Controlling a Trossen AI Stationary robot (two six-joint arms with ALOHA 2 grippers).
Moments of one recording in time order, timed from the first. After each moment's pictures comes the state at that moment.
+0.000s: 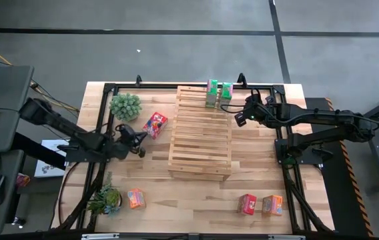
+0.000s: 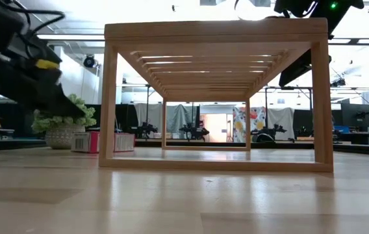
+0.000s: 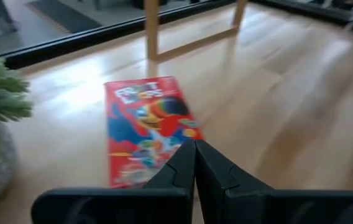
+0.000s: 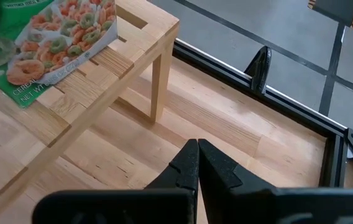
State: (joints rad) left arm -0.36 0.91 0.06 0.18 -0.95 -0.66; right arm -0.22 1.06 0.82 -0.73 0.65 0.58
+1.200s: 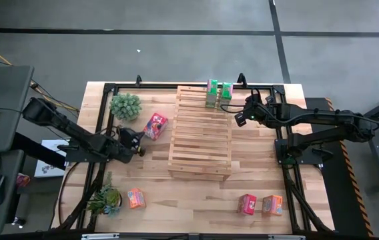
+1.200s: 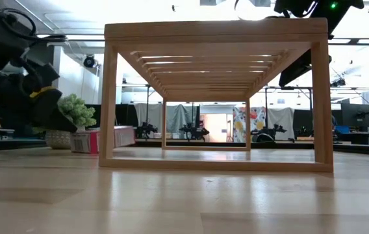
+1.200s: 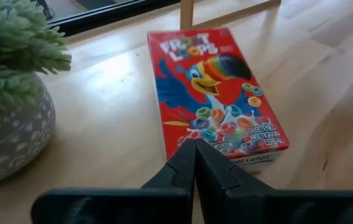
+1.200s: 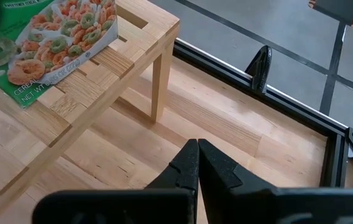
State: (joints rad) left arm -0.39 1.06 0.06 0.07 -1.00 -0.87; right arm -0.22 1.06 0.82 -0.74 0.65 0.58
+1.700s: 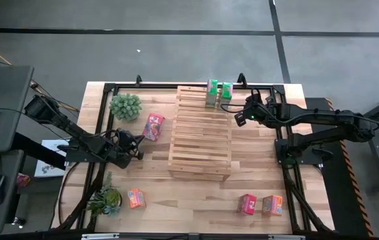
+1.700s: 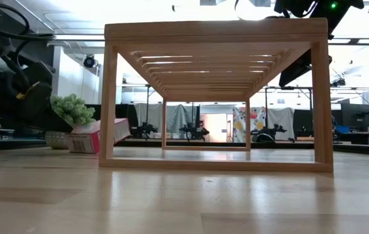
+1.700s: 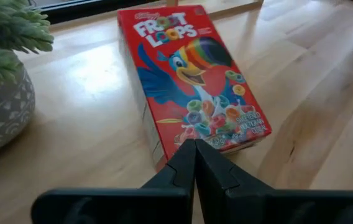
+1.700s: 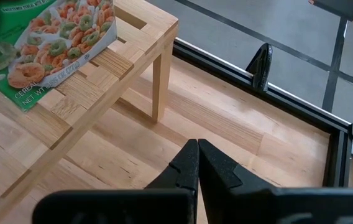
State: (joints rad) left arm -0.50 1.06 0.06 0.03 -1.03 -1.00; right arm -0.22 1.06 0.82 -0.74 0.64 0.60
